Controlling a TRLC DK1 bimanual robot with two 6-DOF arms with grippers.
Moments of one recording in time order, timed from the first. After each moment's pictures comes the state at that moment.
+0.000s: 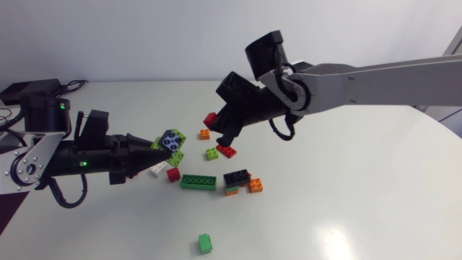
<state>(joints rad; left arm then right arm) -0.04 1.26 0.58 0.02 1.02 0.27 0.59 1.78 1.32 -0.19 -0.30 -0.46</state>
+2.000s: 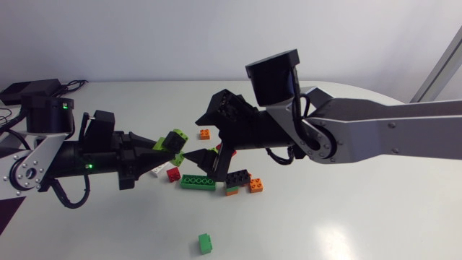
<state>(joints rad) -0.10 1.22 0.57 0.03 0.89 0.35 0.73 1.55 1.02 0.11 -0.40 -0.49</state>
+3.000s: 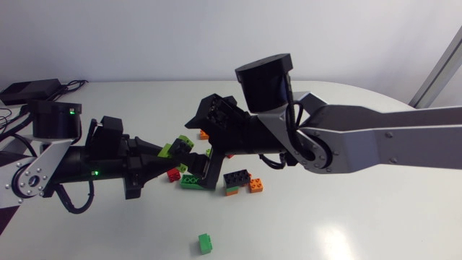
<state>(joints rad) -0.16 1.20 0.55 0.03 0.85 0.37 0.79 1.55 1.02 0.16 -0.36 -0.49</state>
